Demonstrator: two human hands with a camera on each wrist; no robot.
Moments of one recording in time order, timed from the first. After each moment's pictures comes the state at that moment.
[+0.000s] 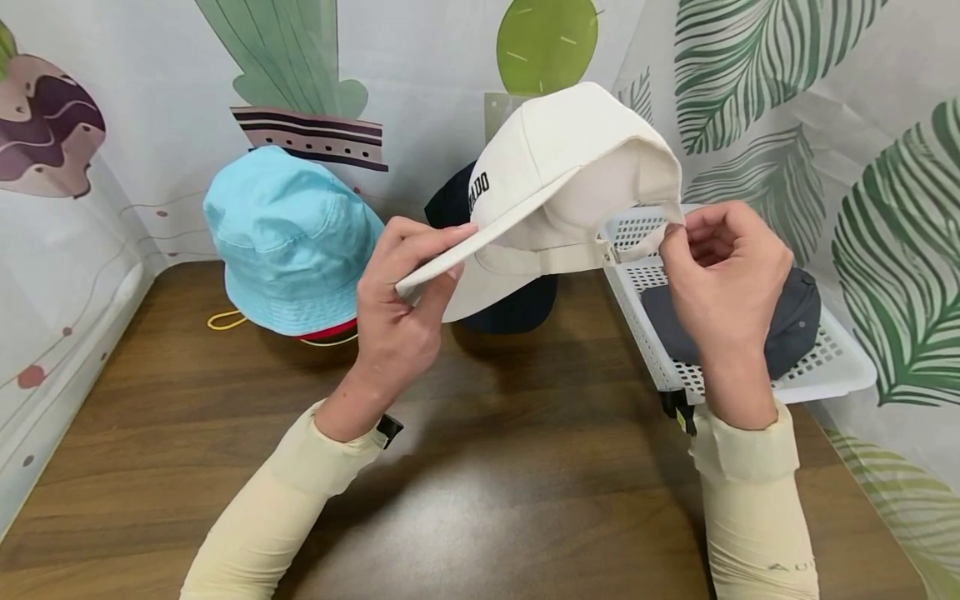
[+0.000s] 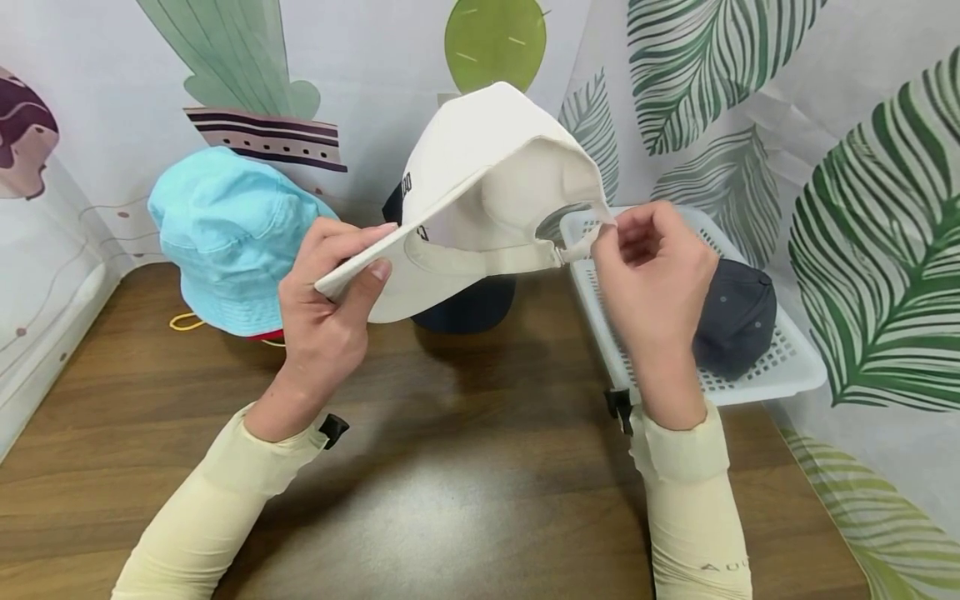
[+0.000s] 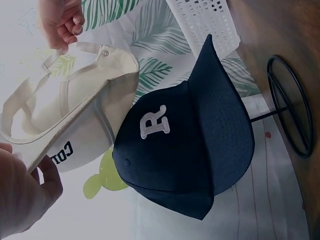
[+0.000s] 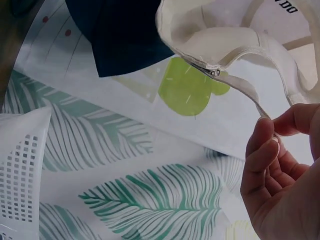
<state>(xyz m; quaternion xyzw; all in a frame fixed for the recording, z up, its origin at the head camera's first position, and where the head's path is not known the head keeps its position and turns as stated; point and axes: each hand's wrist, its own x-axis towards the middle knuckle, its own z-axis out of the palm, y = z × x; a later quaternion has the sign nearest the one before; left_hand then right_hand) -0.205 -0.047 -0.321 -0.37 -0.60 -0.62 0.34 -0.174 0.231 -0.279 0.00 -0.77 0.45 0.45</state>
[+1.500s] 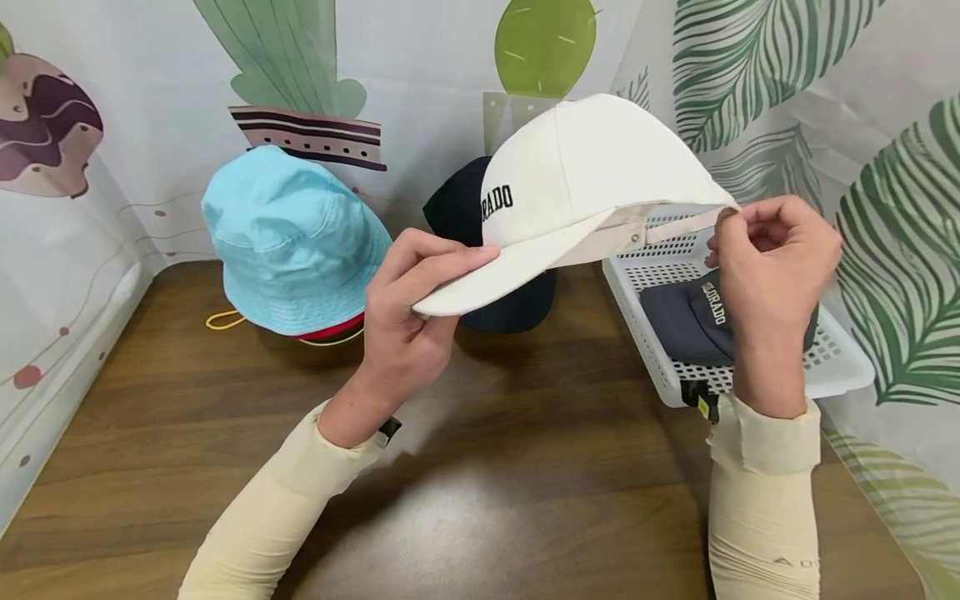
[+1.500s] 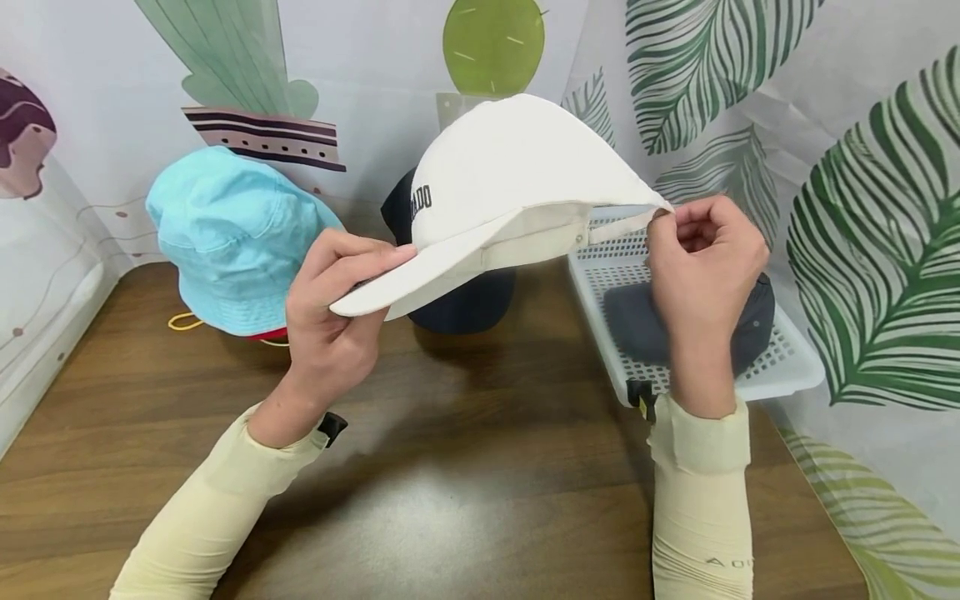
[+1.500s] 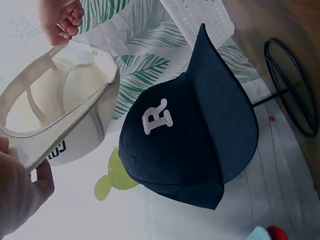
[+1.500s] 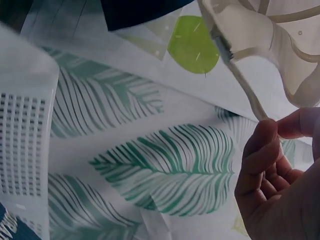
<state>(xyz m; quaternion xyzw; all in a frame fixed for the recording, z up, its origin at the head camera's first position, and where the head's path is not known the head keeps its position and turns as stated) -0.196 -0.041 -0.316 -0.43 -0.60 -0.55 0.38 -0.186 0.274 -0.280 -0.06 -0.72 0.53 0.45</state>
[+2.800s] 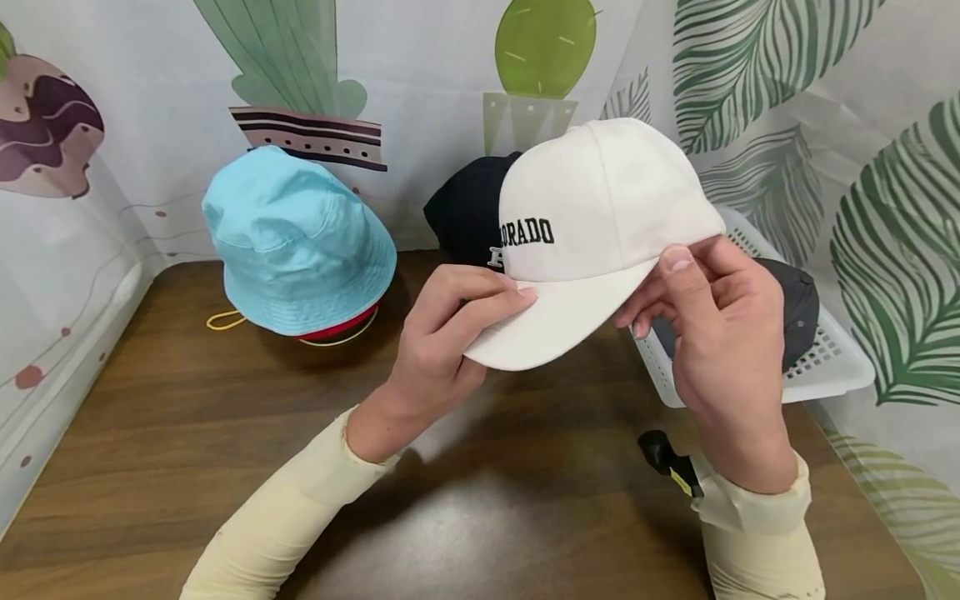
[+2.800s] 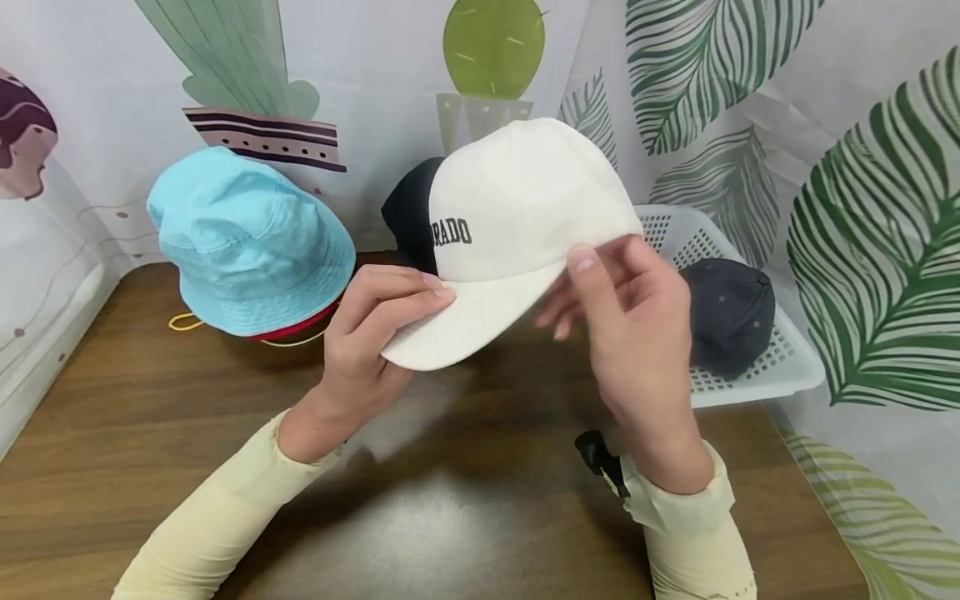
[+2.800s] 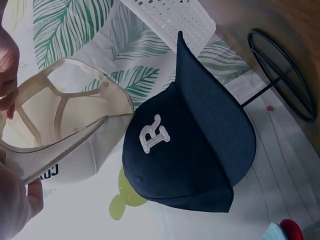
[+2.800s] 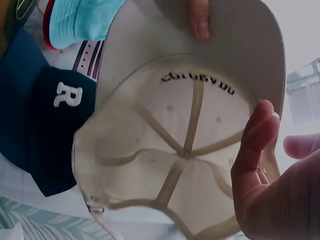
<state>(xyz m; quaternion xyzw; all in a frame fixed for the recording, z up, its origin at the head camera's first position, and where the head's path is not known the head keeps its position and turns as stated) -0.187 -0.024 -0.332 -0.50 -0.60 -0.43 0.45 -0.125 0.206 -0.275 0.16 -0.60 0.74 0.26</state>
